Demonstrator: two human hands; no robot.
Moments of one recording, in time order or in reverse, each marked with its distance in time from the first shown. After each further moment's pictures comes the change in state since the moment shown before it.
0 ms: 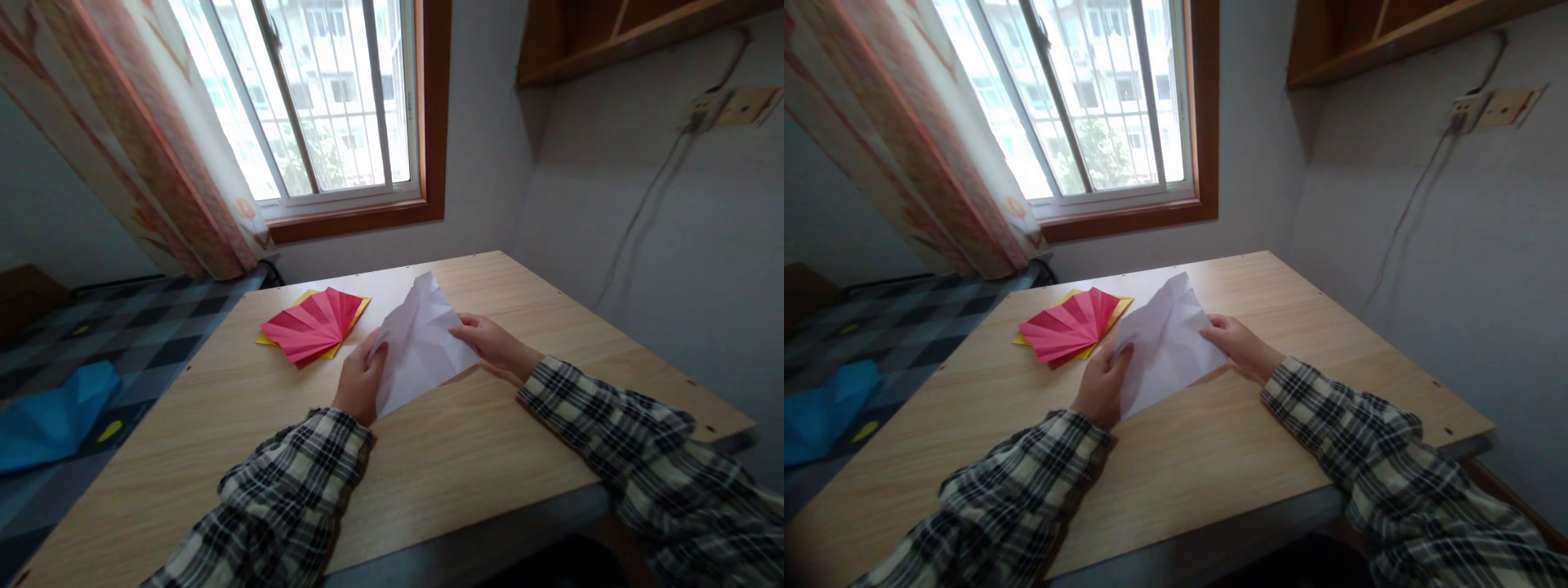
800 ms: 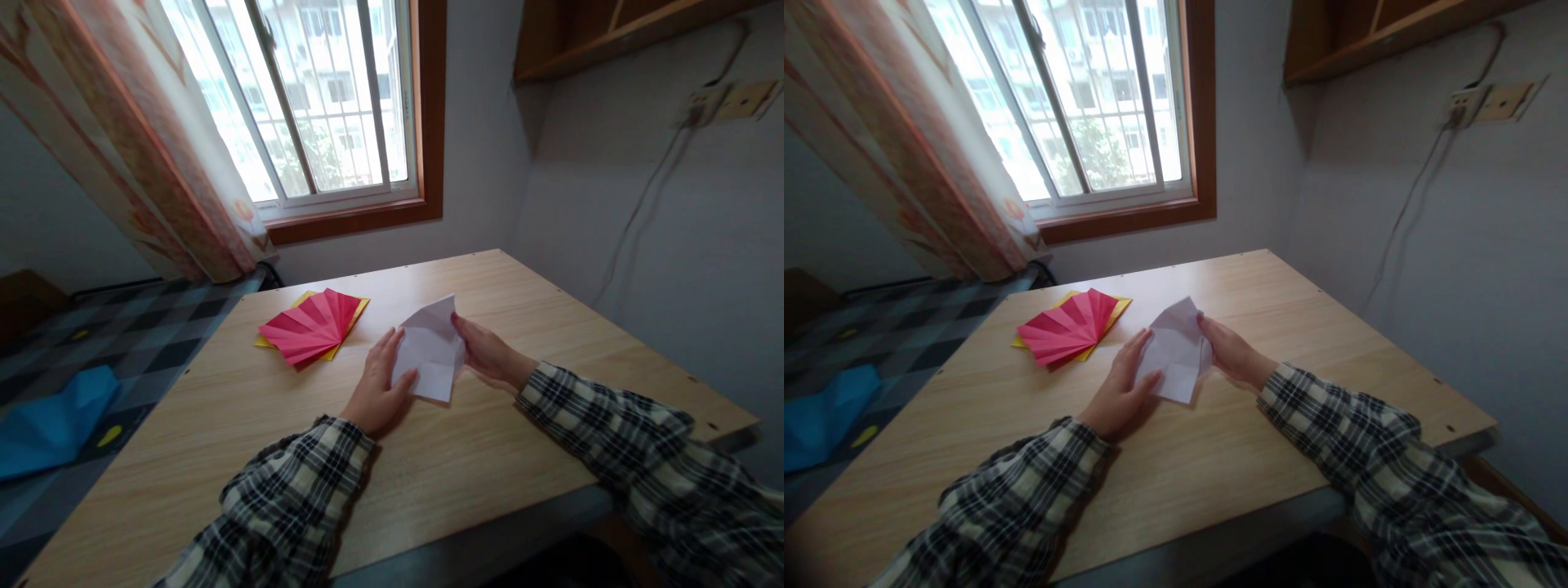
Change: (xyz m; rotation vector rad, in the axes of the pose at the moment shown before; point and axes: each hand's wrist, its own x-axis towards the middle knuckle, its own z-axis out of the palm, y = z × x) left_hand -0.013 0.004 0.011 0.283 -0.227 0.152; right_hand -0.002 0.006 0.024 0.180 -0.030 -0.057
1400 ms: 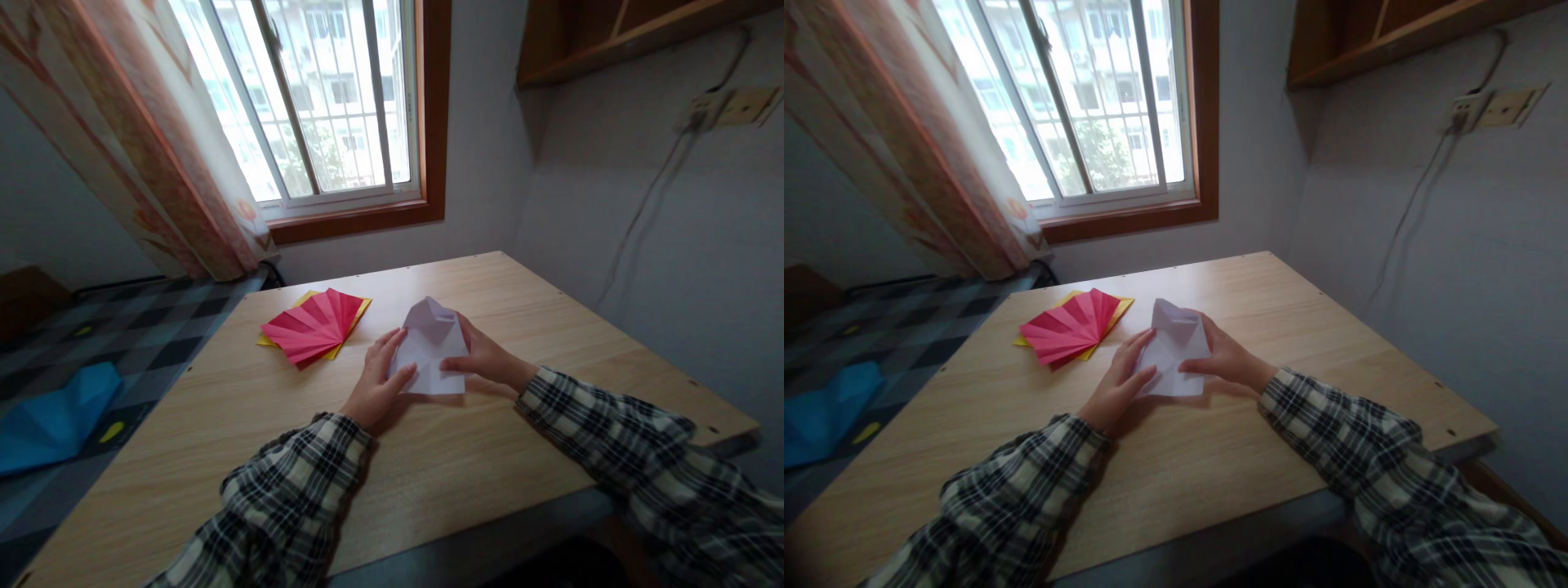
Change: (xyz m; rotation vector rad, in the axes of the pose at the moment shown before) left_hand 0.002 0.010 -0.003 -0.032 -0.023 -0.023; right_hand -0.013 -0.012 0.001 -0.370 -0.128 -0.277
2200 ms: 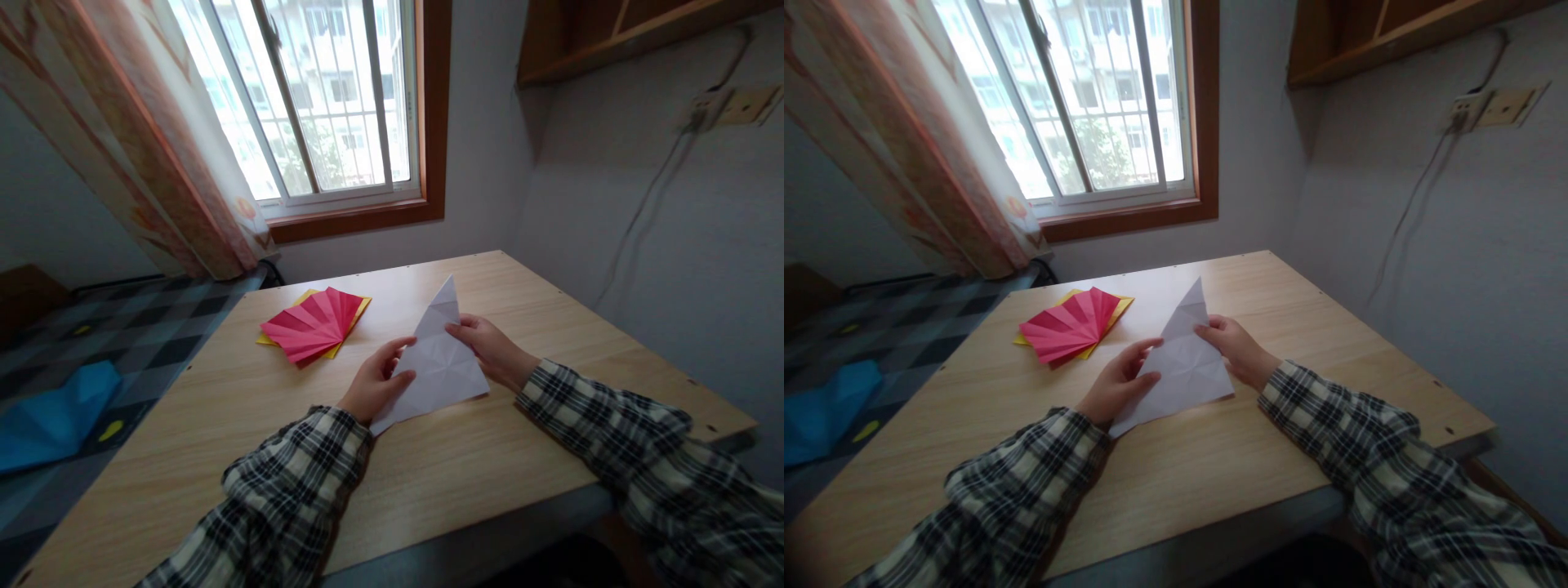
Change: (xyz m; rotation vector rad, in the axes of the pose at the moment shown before) left_hand 0.004 -0.023 -0.008 -0.095 -0.250 -0.108; right_hand 0.006 0.014 -0.005 0.376 0.195 0.295
